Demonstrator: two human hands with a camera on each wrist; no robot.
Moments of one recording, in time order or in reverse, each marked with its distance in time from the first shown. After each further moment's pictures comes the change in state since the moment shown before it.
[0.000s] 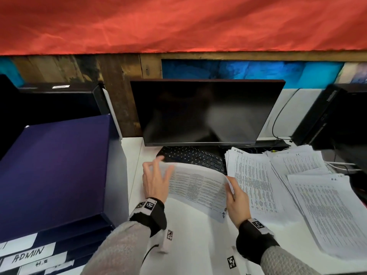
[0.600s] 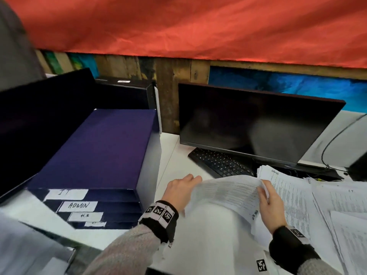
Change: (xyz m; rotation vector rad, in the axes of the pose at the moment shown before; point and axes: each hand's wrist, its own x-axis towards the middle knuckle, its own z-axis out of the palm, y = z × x) left_hand -0.039 0.021 -0.041 0.641 -0.349 0.274; right_hand 0.035 -0.012 -0.034 0.065 -0.128 -0.061
